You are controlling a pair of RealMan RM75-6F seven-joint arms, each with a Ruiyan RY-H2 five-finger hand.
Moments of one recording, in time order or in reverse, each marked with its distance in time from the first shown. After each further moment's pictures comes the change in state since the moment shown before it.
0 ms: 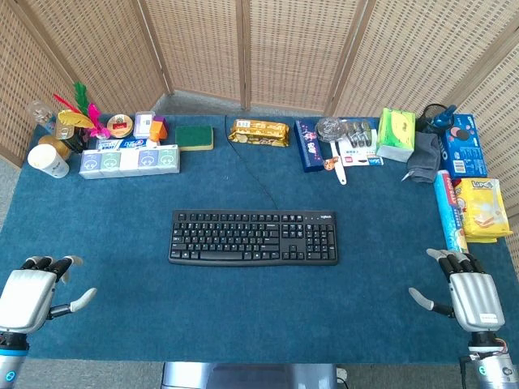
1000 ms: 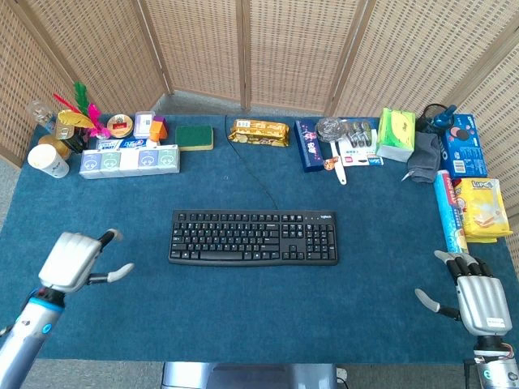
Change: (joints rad) left arm -0.250 -0.038 -0.129 0.044 -0.097 -0.291 0.033; right arm -0.024 0.007 0.000 -0.007 0.016 0.027 -0.010
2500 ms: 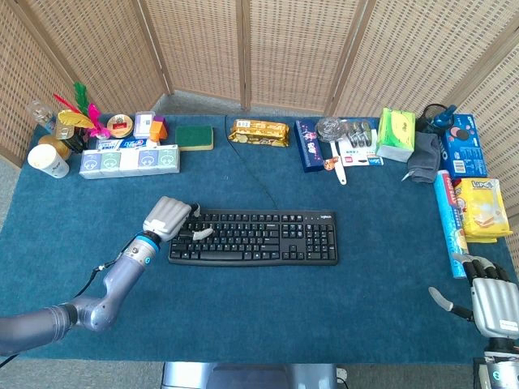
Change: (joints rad) left arm -0.494 -0.404 -0.075 0.401 -0.514 -0.395 0.140; right arm -0.024 -0.010 0.019 0.042 0.067 -0.007 0.017
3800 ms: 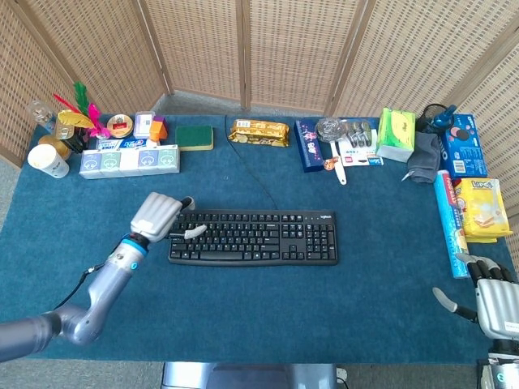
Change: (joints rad) left arm 0.064 0.115 0.055 -0.165 0.146 0.226 -0.114; right arm -0.006 0.003 0.004 0.011 -0.012 0.005 0.024
